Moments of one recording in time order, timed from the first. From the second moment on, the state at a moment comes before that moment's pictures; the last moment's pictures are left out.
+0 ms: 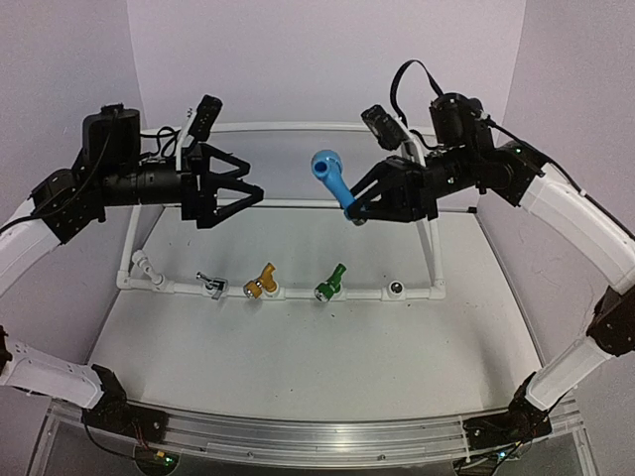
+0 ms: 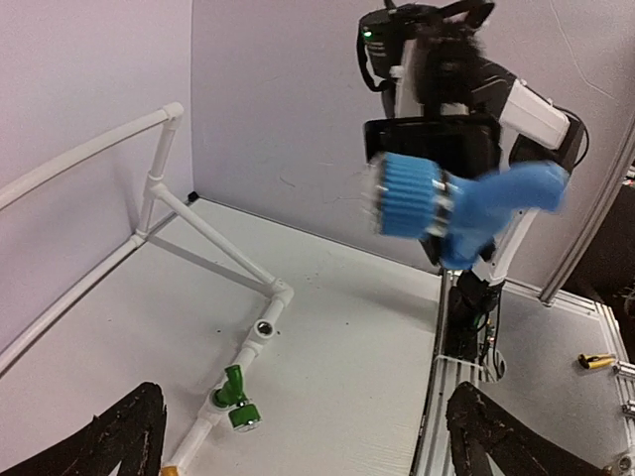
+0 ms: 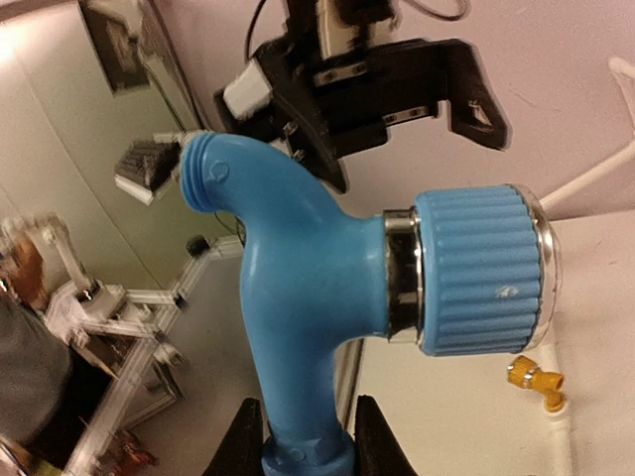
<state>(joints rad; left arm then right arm) -0.77 1.13 1.38 -0.42 0.49 -0.01 0.71 1.53 1.70 -0.61 -1.14 -0.11</state>
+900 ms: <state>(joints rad) -0.76 1.53 1.70 -0.54 1.01 -0.75 0.87 1.64 1.99 -1.24 -0.57 -1.19</state>
